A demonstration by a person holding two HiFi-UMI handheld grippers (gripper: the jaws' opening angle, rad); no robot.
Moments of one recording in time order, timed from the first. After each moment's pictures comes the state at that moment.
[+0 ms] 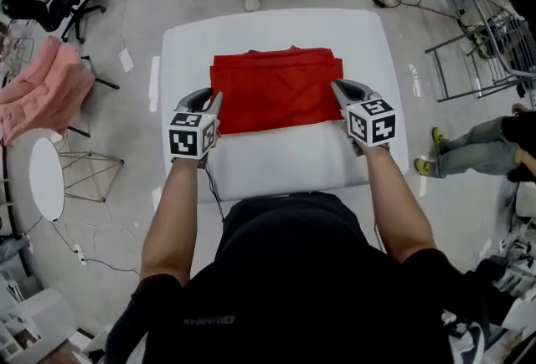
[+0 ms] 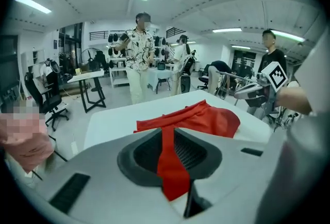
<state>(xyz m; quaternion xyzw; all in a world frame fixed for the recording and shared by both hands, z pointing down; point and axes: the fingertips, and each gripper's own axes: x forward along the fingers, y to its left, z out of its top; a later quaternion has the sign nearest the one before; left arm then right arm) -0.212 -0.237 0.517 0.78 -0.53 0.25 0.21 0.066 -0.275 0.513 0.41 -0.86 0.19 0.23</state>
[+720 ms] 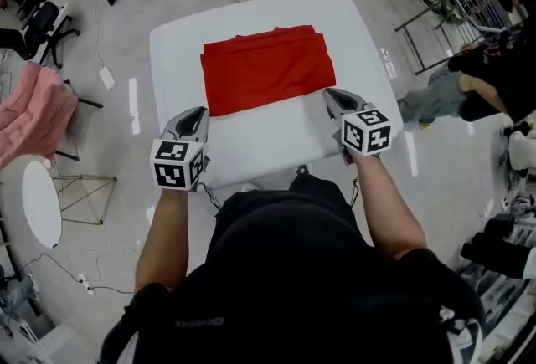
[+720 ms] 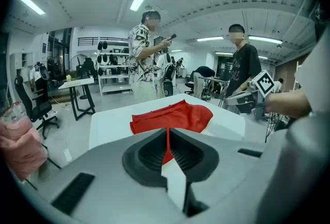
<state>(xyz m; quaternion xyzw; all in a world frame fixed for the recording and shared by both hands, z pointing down) -0.226 -0.130 0.487 0.84 -0.48 0.22 0.17 0.059 -0.157 0.506 0.48 -0.83 0.21 0.18</state>
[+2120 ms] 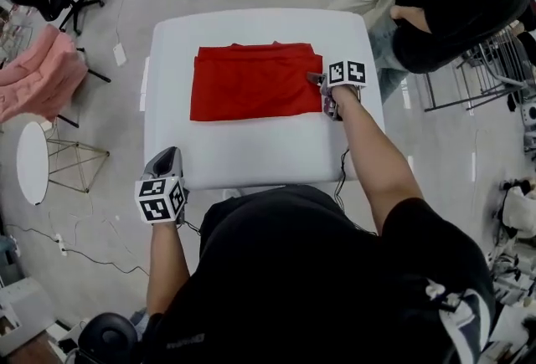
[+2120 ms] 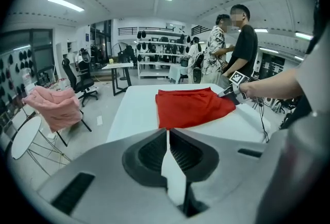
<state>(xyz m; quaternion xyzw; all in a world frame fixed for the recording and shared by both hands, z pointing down) -0.242 -0.051 0.533 0.69 -0.64 0.23 0.26 0.116 -0.335 0.653 0.40 -0.75 0.45 0.26</state>
